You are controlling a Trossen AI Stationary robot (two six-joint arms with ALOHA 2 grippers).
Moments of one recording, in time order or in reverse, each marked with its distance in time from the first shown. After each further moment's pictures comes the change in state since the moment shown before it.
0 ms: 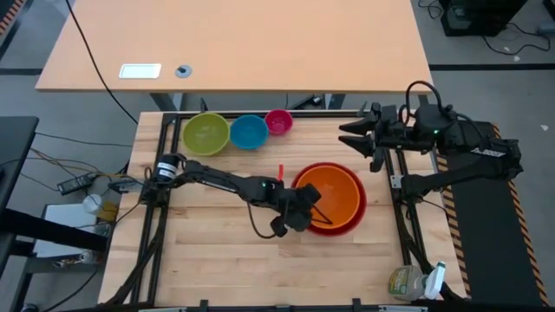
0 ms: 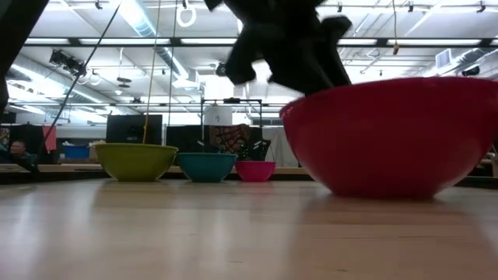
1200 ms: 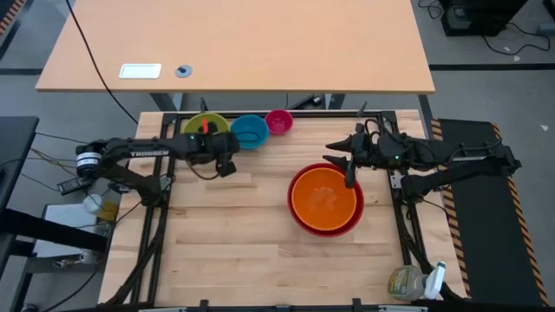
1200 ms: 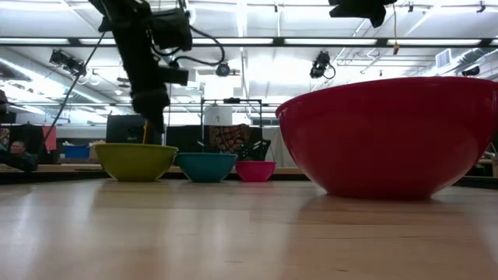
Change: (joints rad) left arm 0.453 -0.702 -0.748 -0.296 -0.509 -0.794; right arm 0.072 0.017 -0.301 0.088 0.211 -0.103
